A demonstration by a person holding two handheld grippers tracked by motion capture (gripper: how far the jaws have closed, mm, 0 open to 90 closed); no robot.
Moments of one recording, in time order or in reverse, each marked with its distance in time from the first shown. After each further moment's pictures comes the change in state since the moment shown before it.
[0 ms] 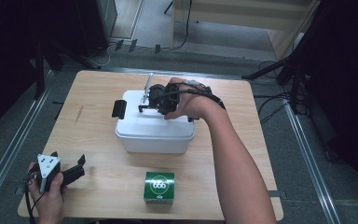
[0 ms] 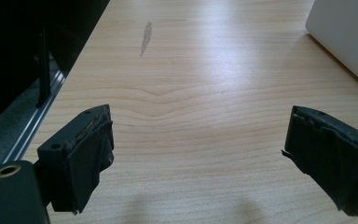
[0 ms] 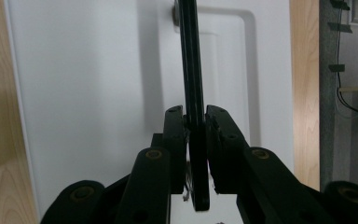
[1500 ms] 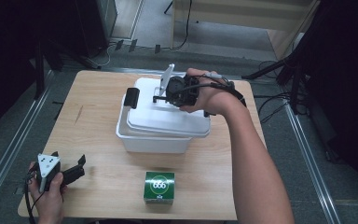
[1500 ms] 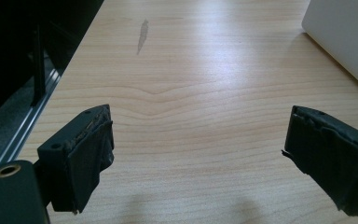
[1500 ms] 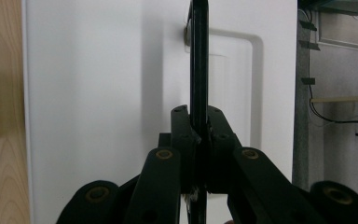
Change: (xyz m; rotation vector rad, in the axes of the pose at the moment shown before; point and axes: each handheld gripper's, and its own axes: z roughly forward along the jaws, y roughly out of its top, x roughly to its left) left arm 0.001 0.000 0.001 0.008 -0.018 -0.003; right arm -0.006 -0.036 -0.055 -0.076 -0.062 -0.032
